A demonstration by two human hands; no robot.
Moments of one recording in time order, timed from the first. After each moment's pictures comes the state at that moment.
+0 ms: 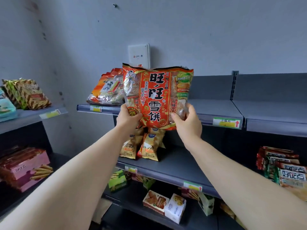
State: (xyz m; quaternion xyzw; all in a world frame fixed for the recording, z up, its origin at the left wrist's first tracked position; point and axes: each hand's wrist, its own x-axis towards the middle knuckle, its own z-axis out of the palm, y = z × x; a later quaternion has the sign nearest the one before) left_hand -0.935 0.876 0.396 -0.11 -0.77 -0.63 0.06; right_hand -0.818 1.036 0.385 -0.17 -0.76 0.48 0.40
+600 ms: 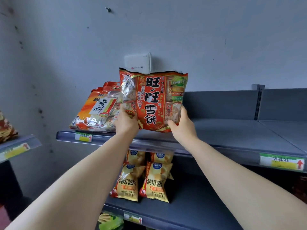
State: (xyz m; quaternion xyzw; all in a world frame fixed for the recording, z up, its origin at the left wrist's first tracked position) left_hand -1.146 0.919 0.432 -0.09 -0.83 -0.53 0.16; right_hand -1.025 1.062 0.421 -0.16 -0.84 0.40 0.34
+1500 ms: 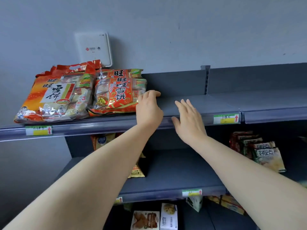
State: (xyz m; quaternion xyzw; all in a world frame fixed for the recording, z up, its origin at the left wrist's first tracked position) left_hand -1.038 0.990 0.407 -0.43 -0.77 -0.41 0.22; right_hand -0.925 1.072 0.370 -0.27 -0.89 0.05 0.36
